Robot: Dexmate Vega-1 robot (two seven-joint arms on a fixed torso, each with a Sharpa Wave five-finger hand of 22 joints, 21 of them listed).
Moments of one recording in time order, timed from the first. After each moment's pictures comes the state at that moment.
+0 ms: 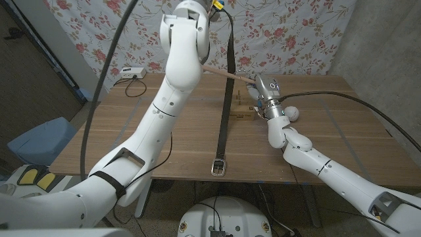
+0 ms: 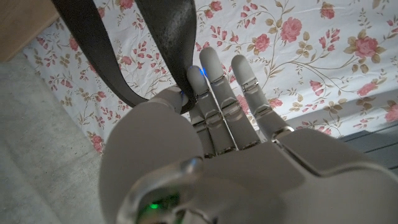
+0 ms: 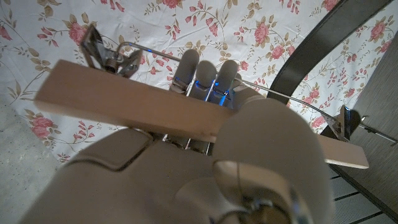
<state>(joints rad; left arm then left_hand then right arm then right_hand) 0.48 0.14 0.55 -2.21 1.73 0.50 -0.92 1.04 0.11 0.52 -0.02 0.47 0.78 -0.01 0.51 0.38 0.92 -0.14 0.84 0.97 1.03 -0.17 0.63 1.00 0.44 -0.01 1.29 0.20 -0.78 -0.58 -0.69 -1.63 -0.67 -0.22 -0.68 1.06 0.14 0.38 -0.01 0.26 0.89 -0.02 0.34 0.54 0.93 -0.11 0.92 0.78 0.97 -0.15 1.05 1.23 0.61 -0.06 1.38 0.19</state>
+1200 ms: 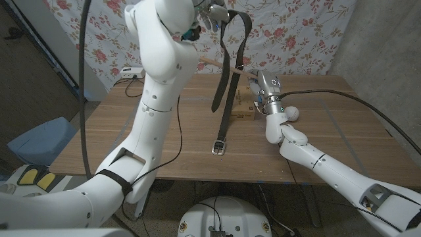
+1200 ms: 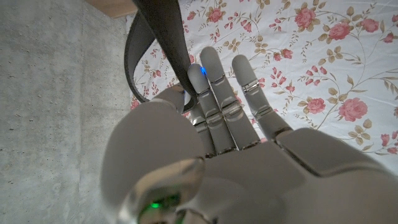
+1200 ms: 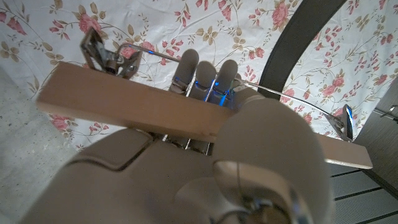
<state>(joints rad) 0.48 0.10 0.50 -2.35 1.44 0.76 -1.15 1.05 0.12 0.54 -0.06 0.38 0.76 0.01 0.55 0.38 0.94 -0.12 0.82 0.96 1.04 -0.17 0.64 1.04 0.45 0.00 1.35 0.20 -0.73 -0.54 -0.70 -1.56 -0.62 -0.22 -0.78 1.06 0.14 0.38 0.00 0.27 0.89 -0.02 0.33 0.54 0.93 -0.10 0.92 0.78 0.97 -0.14 1.07 1.23 0.61 -0.06 1.39 0.18</state>
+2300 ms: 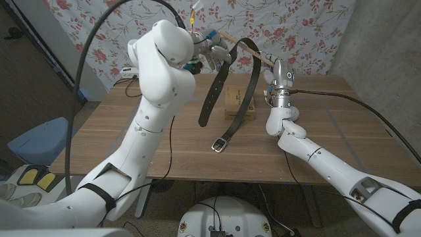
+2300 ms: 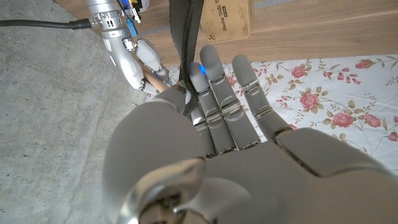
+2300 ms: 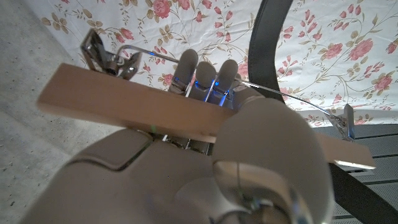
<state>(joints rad) 0.58 0.24 0.56 -2.41 1.33 0.94 -1.24 1.06 0.12 0.54 -0.07 0.30 0.76 0.01 0.55 0.38 0.96 -0.11 0.80 0.95 1.07 -0.18 0.63 1.02 0.46 0.00 1.40 0.19 -0.69 -0.47 -0.64 -1.47 -0.55 -0.20 -1.01 1.06 0.14 0.38 0.00 0.27 0.89 -0.02 0.33 0.54 0.94 -0.11 0.92 0.78 0.97 -0.14 1.07 1.23 0.61 -0.06 1.40 0.18</state>
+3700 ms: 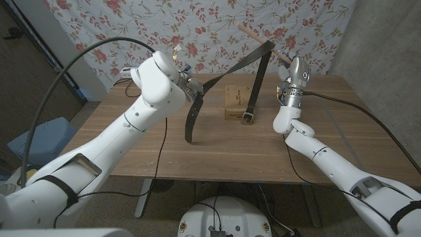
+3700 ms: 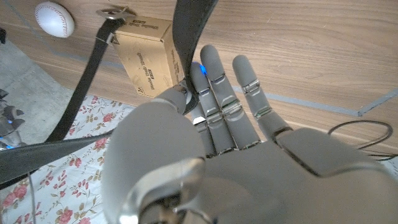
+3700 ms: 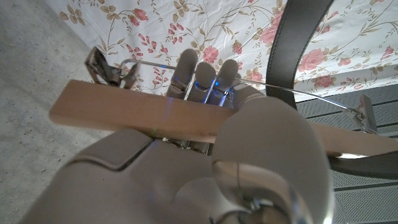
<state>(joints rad) 0.51 0.53 0.67 -2.24 1.14 1.38 -1.18 1.06 0.12 0.57 -0.08 0.25 0.77 0.02 0.51 0.44 0.96 -0.10 0.78 0.96 1.07 -0.18 0.61 1.03 0.45 0.01 1.41 0.19 -0.71 -0.45 -0.52 -1.36 -0.50 0.01 -1.11 1.07 0.13 0.38 0.00 0.27 0.89 -0.02 0.32 0.55 0.94 -0.10 0.92 0.78 0.97 -0.14 1.08 1.23 0.61 -0.06 1.41 0.18</state>
